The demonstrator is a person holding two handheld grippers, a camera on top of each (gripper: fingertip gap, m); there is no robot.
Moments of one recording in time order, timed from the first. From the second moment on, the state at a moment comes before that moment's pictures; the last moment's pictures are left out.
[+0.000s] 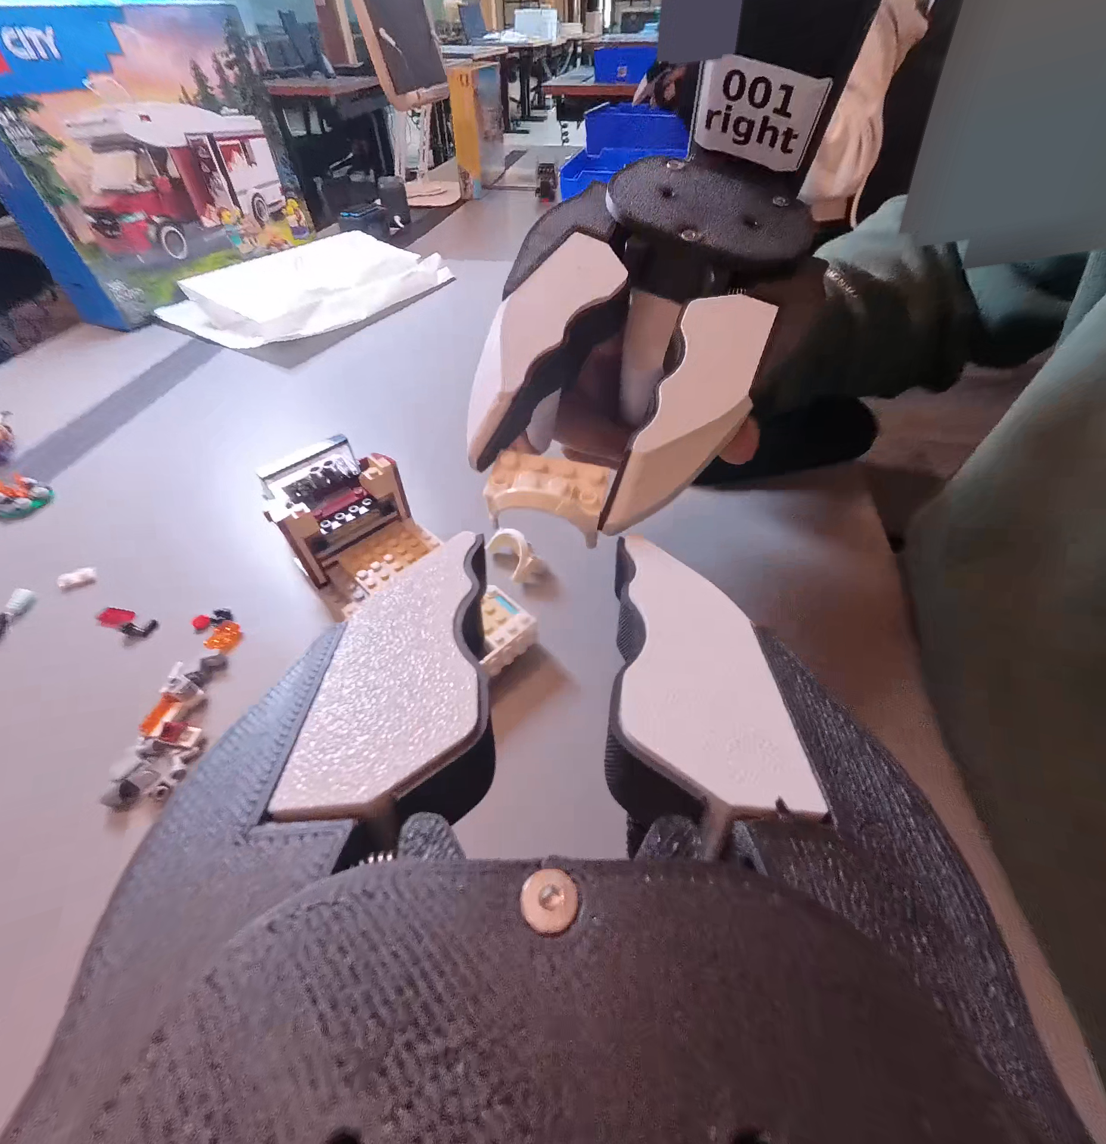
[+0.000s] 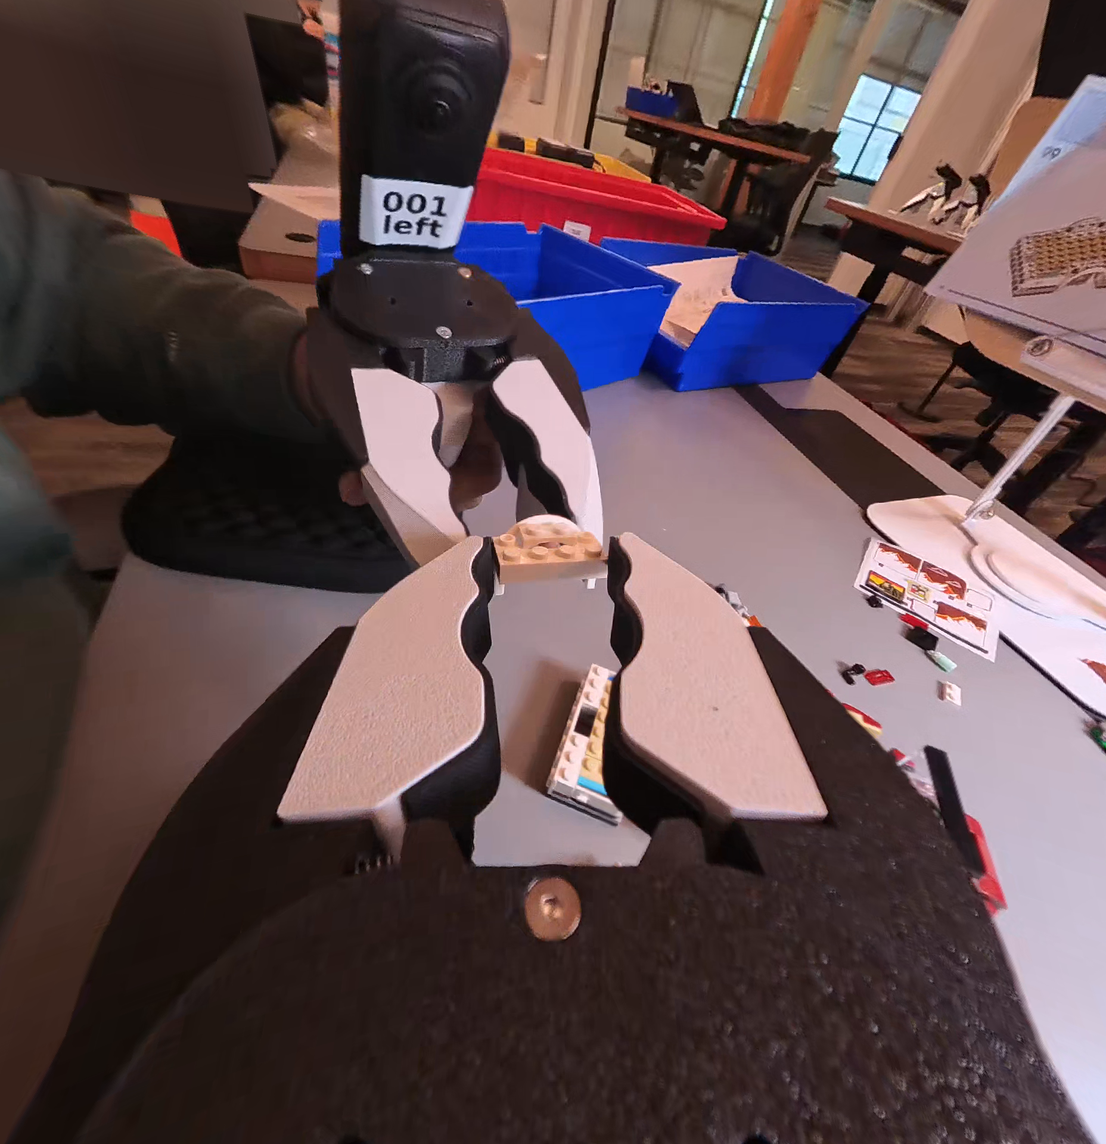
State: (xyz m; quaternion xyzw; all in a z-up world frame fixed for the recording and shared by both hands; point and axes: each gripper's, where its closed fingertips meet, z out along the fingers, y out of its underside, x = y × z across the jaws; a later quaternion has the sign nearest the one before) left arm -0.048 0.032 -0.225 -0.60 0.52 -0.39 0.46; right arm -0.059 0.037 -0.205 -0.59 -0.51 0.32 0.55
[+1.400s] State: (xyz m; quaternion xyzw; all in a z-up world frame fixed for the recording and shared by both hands) left arm -0.105 0.102 -0.323 -0.71 0.59 -0.32 0.24; right arm 0.004 0.070 -0.269 -0.73 -0.46 0.24 0.44
